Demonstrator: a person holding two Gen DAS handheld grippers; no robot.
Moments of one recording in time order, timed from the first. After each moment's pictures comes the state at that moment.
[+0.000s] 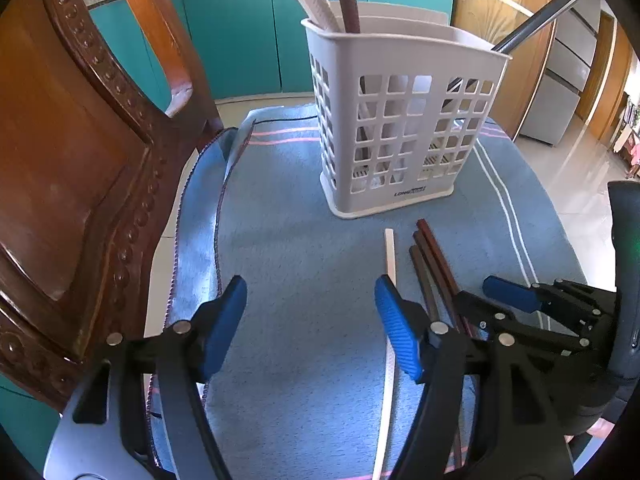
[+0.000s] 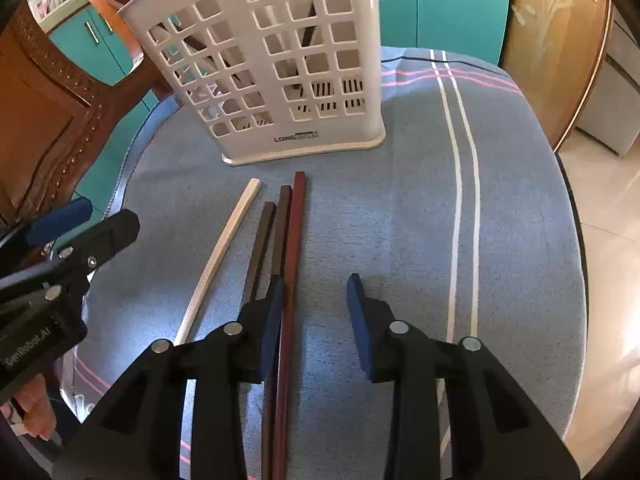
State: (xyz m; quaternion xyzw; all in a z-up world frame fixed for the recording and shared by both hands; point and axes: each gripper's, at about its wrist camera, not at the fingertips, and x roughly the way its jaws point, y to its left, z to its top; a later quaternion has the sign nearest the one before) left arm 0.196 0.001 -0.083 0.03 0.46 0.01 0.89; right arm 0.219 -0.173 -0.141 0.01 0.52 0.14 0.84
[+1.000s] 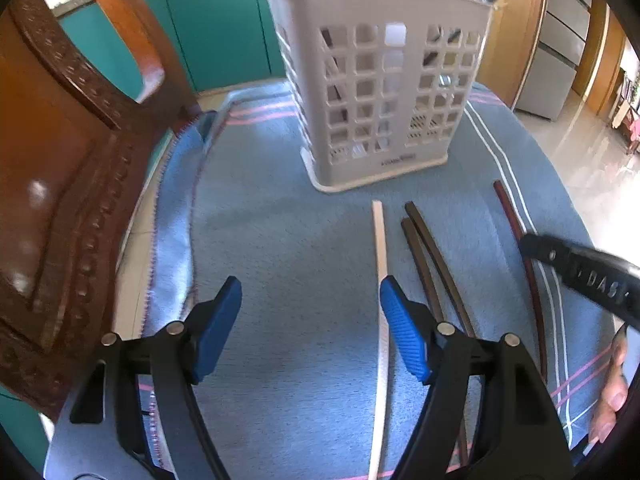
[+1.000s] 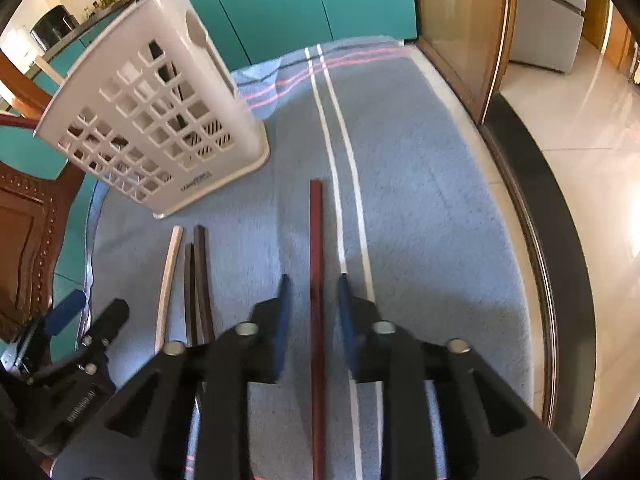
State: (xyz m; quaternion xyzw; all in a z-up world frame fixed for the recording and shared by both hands) left arm 0.202 -0.018 -0.107 0.05 0.49 -0.01 0.87; right arm 0.233 -0.258 -0.128 0.12 0.52 0.03 0.85
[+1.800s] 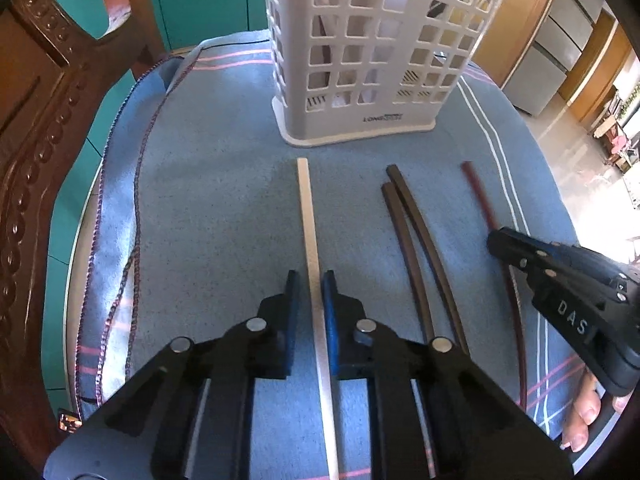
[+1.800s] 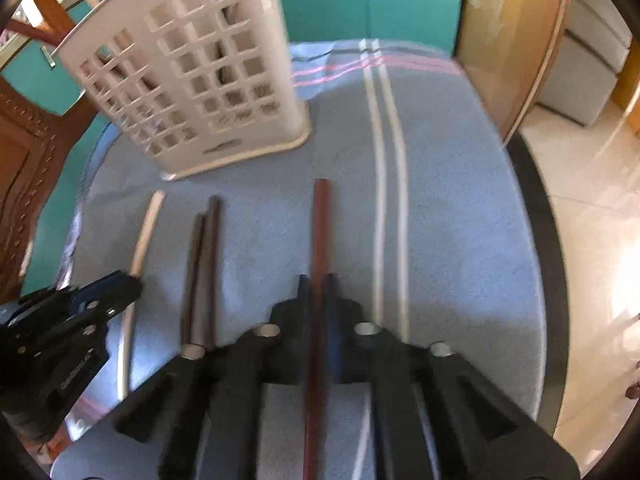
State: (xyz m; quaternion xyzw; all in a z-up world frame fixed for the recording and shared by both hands) left arm 0.199 -0.012 -0.129 -0.01 0.54 -0.05 0.84; right arm 0.221 -0.212 -0.139 0.03 0.53 0.08 0.84
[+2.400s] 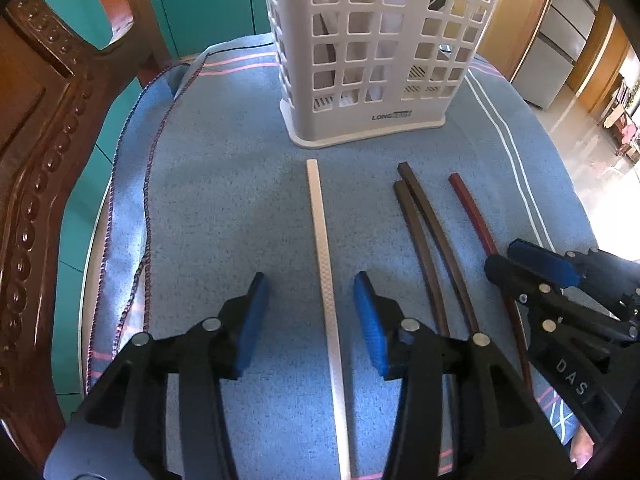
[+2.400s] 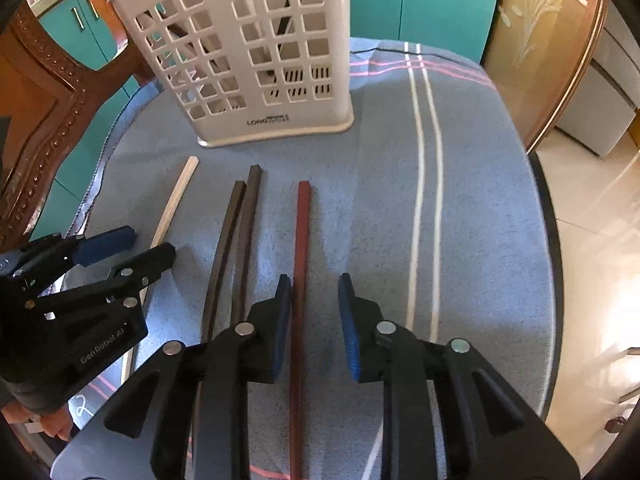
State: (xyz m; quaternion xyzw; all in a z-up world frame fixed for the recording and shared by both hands) left arm 0.201 -0.016 -0.131 0.02 0.53 -0.03 0.85; right arm 0.199 -0.188 -0.140 -0.02 0.53 0.11 0.84
